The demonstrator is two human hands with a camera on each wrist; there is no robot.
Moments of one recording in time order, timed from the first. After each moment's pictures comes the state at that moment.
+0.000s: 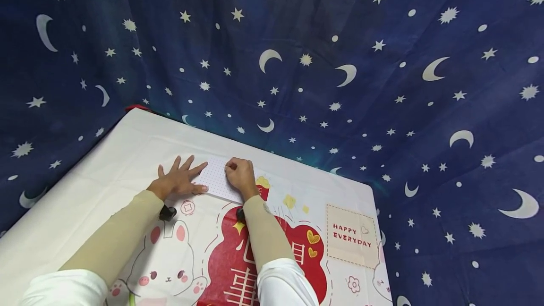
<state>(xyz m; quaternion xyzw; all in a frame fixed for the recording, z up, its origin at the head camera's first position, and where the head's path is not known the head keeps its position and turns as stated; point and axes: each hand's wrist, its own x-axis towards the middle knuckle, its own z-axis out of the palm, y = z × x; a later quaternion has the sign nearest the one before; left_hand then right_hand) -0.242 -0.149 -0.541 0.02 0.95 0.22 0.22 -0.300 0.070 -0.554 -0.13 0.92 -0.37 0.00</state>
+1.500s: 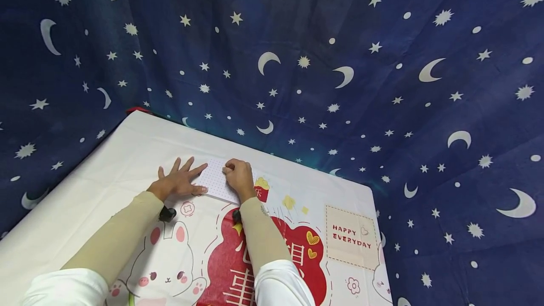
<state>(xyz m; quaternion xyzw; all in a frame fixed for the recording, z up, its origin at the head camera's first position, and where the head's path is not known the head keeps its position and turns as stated) -0.239 -0.148 -0.541 0.03 0.95 0.22 0.21 -0.298 0.061 -0.556 -0.11 0.93 -0.35 -0.01</state>
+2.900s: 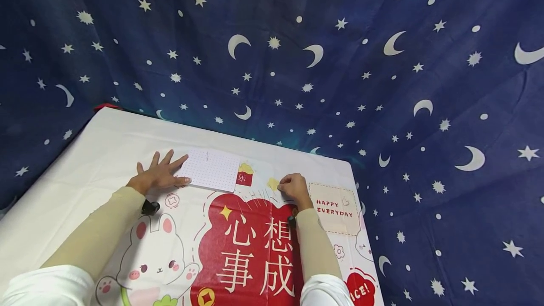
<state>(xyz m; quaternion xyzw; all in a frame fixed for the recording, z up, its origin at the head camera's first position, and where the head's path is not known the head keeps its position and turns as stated) -0.242 -0.147 -0.534 0.04 0.94 0.24 0.23 -0.259 0.297 -0.546 0.06 0.94 -0.33 0.08</state>
